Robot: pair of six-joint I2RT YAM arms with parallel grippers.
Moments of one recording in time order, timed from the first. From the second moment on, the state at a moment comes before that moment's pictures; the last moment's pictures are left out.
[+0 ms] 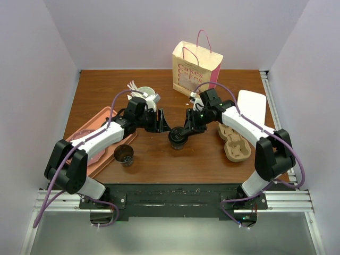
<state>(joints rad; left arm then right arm) -0.51 1.48 0.94 -0.14 0.41 -0.49 0.46 1.63 1.22 -0.66 -0.51 0.42</state>
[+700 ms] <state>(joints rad) -0.51 1.48 0.94 -0.15 0.41 -0.48 0.46 1.65 1.23 -0.68 -0.51 0.42</state>
